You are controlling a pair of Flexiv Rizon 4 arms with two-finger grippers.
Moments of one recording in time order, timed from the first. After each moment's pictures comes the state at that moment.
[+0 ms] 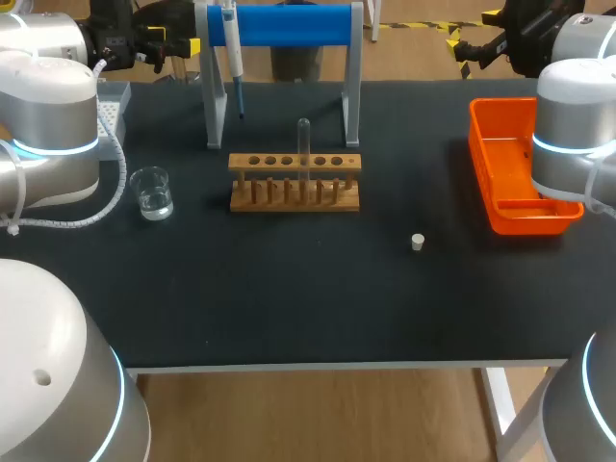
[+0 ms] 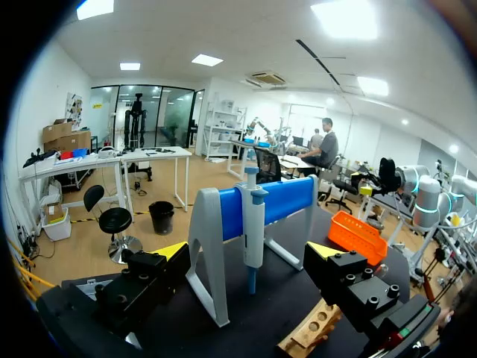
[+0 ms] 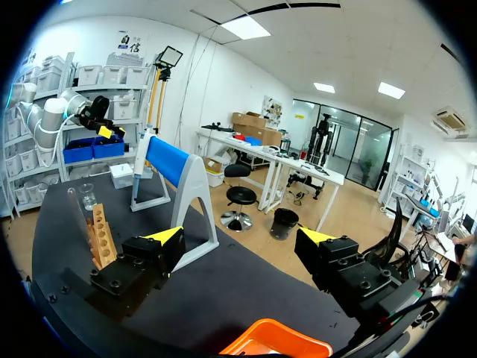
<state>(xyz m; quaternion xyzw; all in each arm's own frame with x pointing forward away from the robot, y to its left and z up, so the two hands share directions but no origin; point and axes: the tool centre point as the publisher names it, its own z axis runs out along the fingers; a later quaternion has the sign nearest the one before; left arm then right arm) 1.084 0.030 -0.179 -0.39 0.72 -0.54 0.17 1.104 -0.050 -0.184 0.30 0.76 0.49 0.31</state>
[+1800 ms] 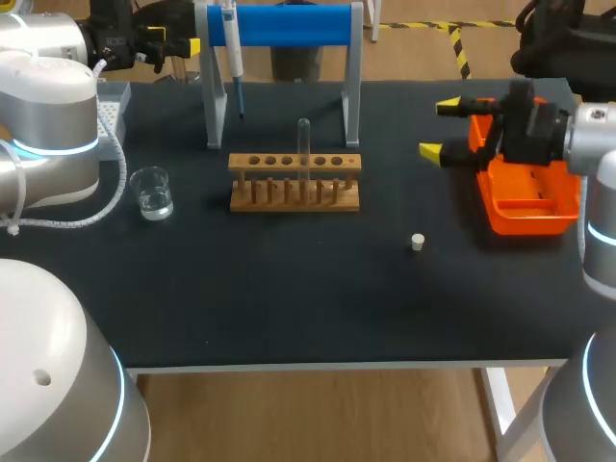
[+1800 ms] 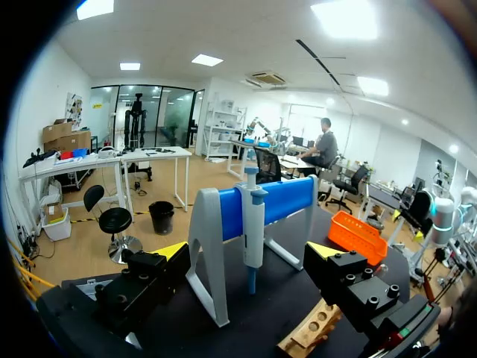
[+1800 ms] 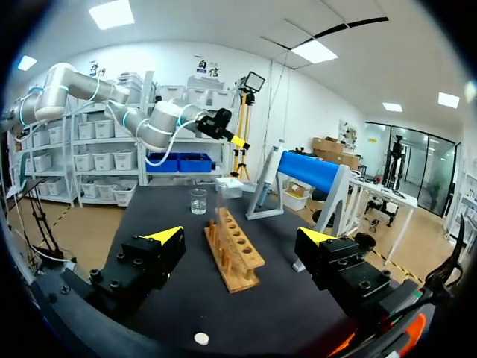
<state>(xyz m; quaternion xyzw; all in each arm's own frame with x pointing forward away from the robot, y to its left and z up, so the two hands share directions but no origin) 1.084 0.030 -0.179 -0.39 0.72 -0.54 0.17 0.892 0.039 -0.222 0.13 0.78 0.60 0.16</state>
